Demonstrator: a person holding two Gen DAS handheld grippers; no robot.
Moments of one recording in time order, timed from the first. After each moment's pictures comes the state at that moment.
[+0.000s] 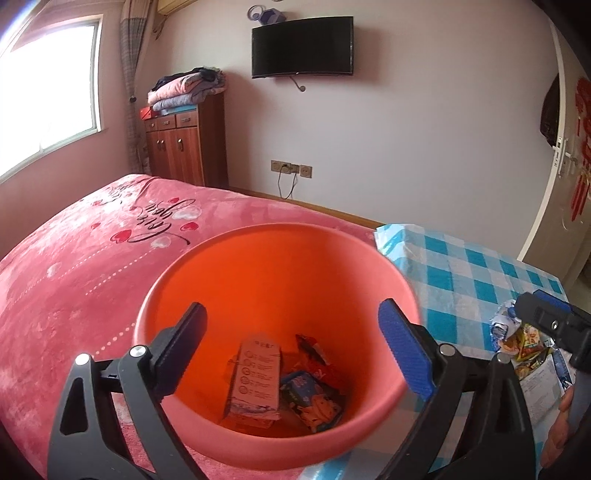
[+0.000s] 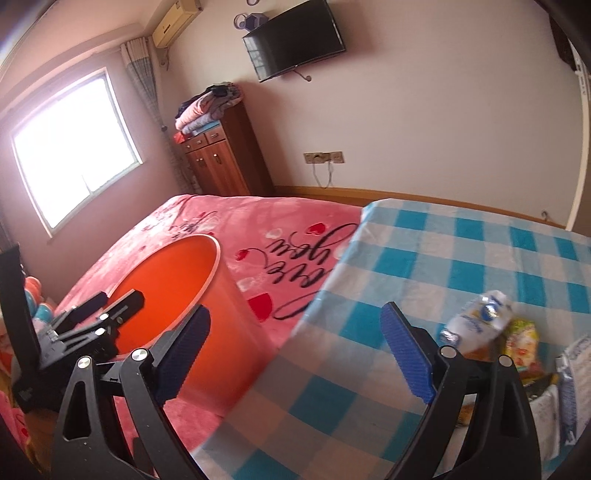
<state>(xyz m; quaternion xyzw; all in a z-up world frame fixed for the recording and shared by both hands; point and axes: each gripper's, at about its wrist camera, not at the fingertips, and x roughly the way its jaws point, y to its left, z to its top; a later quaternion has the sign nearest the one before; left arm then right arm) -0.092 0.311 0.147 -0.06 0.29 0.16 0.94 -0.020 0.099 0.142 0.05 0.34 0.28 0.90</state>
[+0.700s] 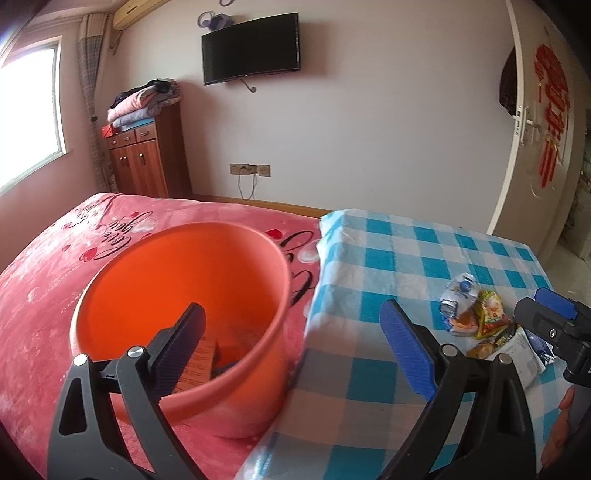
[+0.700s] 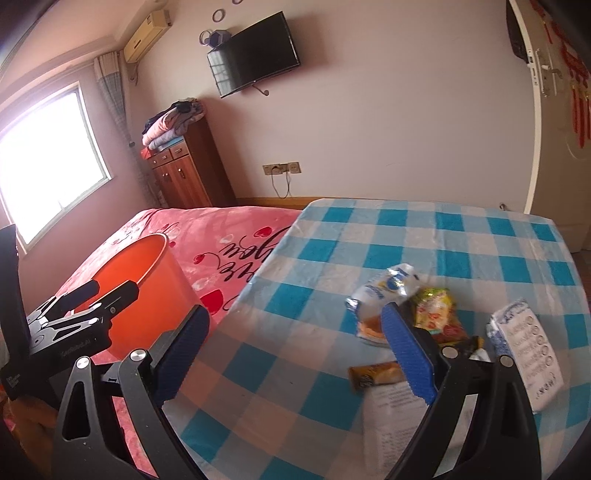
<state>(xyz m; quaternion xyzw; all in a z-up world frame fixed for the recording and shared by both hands) -0.086 0.231 0.147 -0.02 0.30 0.10 0.95 -0.057 0.012 0.138 0.06 0.32 0.21 0.92</state>
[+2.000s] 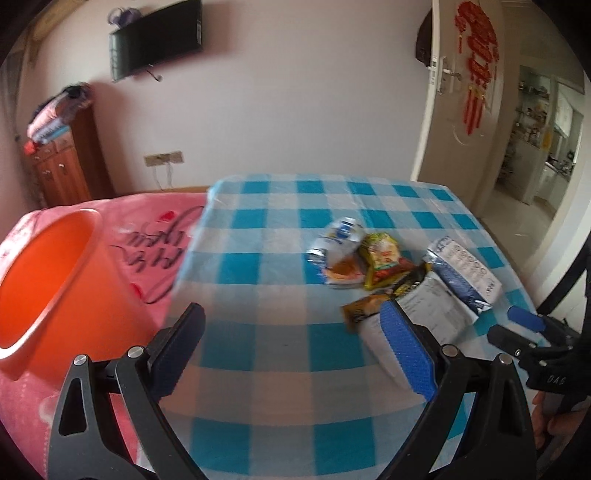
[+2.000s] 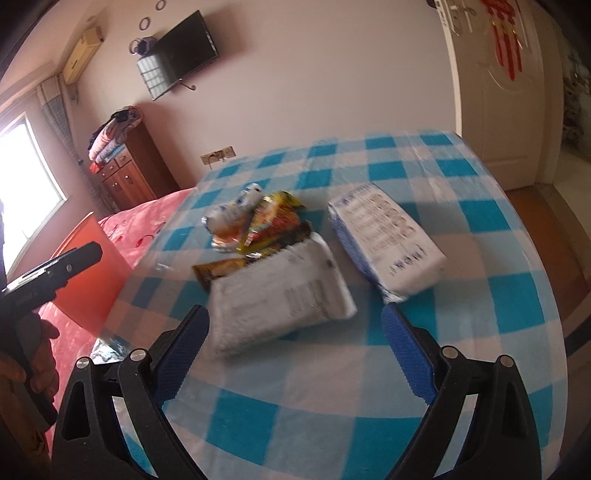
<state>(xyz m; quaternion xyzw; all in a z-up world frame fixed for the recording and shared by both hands) -0.080 0.107 0.115 0.01 0.35 -0.06 0.94 -0.117 -0.146 0.061 0.11 0.38 0.12 0.91</state>
